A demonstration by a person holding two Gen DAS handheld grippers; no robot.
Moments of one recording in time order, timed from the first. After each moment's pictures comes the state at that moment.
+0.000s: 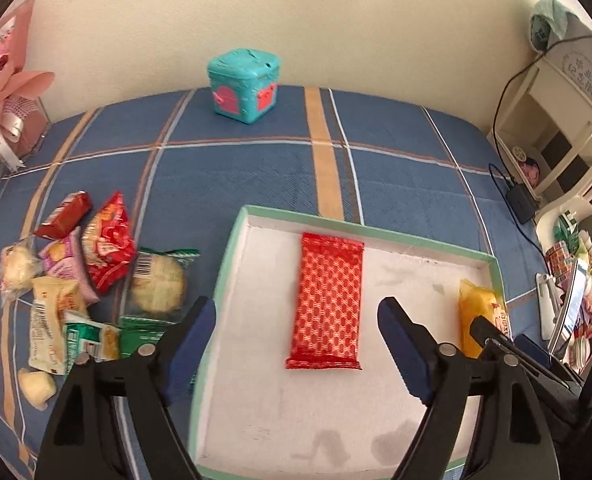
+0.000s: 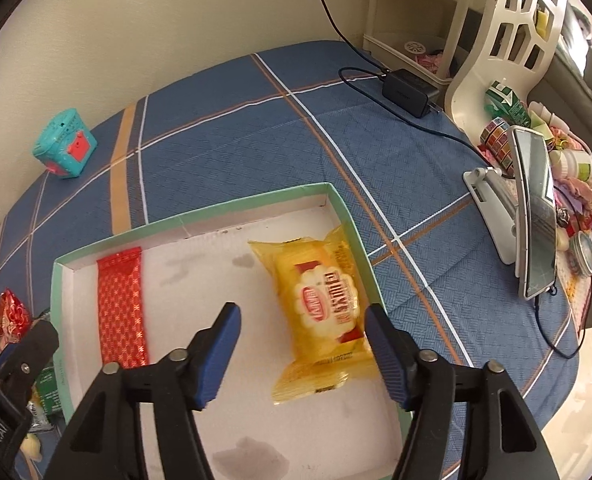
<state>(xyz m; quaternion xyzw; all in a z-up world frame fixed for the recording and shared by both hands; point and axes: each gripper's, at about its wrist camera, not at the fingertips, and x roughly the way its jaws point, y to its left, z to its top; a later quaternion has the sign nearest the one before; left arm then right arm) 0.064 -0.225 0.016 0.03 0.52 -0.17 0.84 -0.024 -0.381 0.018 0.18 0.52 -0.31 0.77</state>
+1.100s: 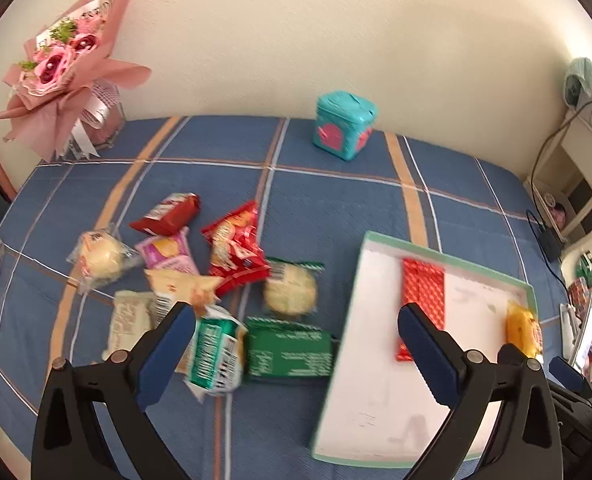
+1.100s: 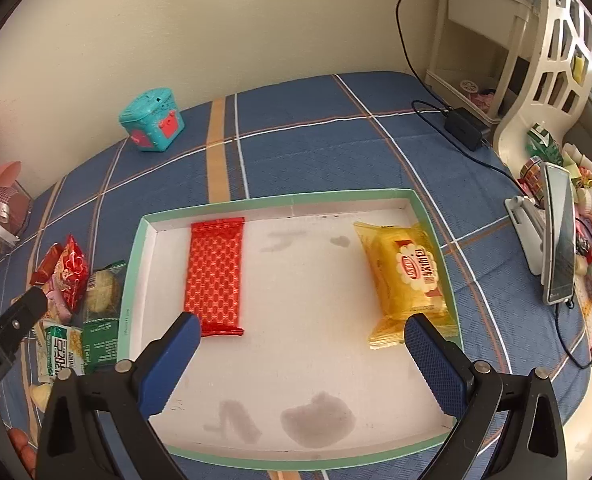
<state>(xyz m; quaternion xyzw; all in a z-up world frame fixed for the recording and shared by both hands) 0.060 -0.121 0.037 0.00 0.47 -0.10 0.88 -0.023 -0.305 0.043 0.15 0.50 -0.23 0.82</state>
